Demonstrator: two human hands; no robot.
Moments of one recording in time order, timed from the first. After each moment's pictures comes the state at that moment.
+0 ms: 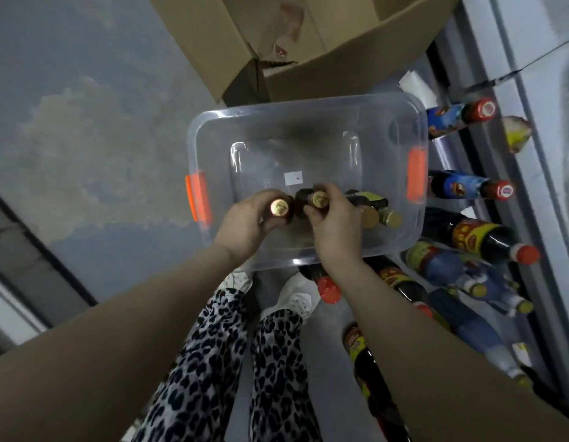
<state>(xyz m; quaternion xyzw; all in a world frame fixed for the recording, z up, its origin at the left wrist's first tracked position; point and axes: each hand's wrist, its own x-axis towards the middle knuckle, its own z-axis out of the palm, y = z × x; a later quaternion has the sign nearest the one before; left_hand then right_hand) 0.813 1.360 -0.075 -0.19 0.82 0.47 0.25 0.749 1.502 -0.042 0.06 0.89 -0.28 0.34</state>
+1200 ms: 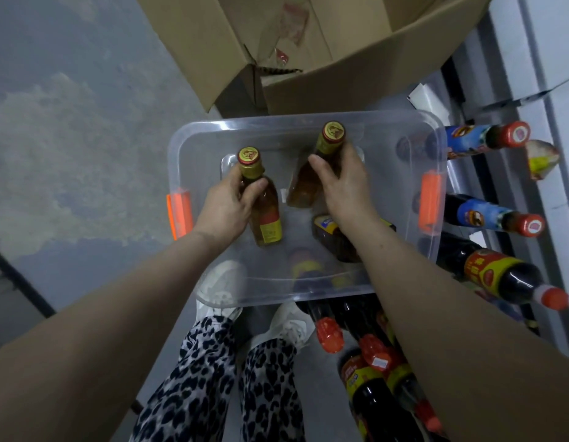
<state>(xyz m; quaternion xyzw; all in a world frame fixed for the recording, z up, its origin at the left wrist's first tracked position) 0.770 1.334 -0.124 -0.36 0.72 0.56 0.19 0.664 1.490 -0.127 0.01 0.87 -0.39 0.31</state>
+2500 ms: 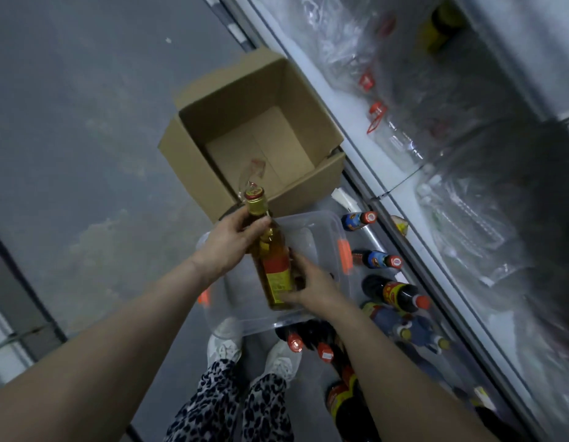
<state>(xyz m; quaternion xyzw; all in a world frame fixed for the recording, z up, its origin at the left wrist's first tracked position) 0.693 1.316 0.131 -0.26 0.69 0.64 0.21 0.688 1.515 0.103 -0.01 0.79 -0.34 0.50</state>
